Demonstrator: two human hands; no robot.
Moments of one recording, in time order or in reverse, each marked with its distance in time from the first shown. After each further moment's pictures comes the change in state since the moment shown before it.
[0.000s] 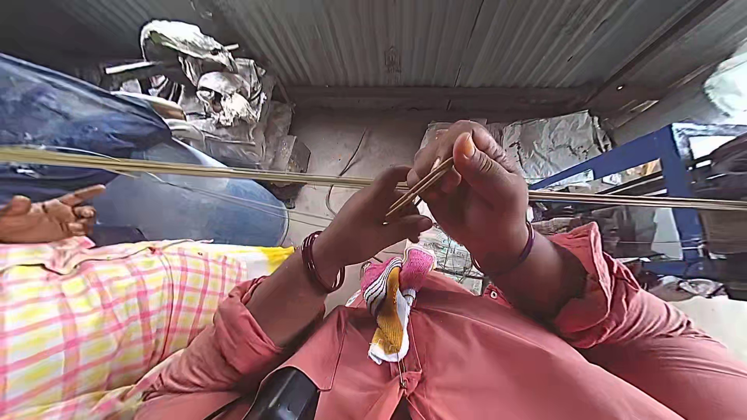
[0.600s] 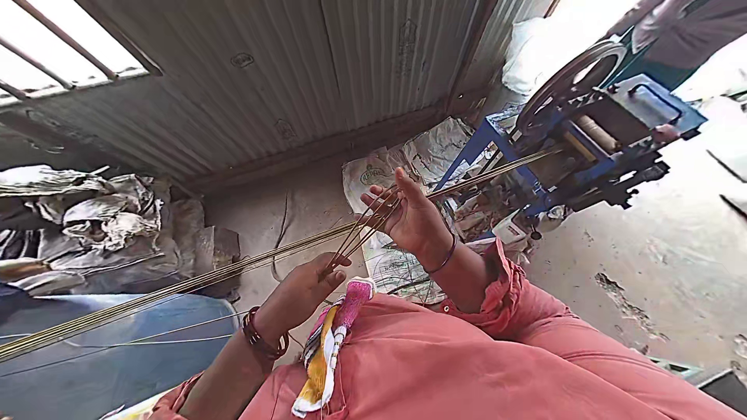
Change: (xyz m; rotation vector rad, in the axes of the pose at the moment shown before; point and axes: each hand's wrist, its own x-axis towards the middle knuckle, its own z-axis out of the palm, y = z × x) left_hand 0.028 -0.033 0.017 0.399 -0.365 -0.324; right_hand -0.056 -0.059 -0.056 0.092 0.879 0.179
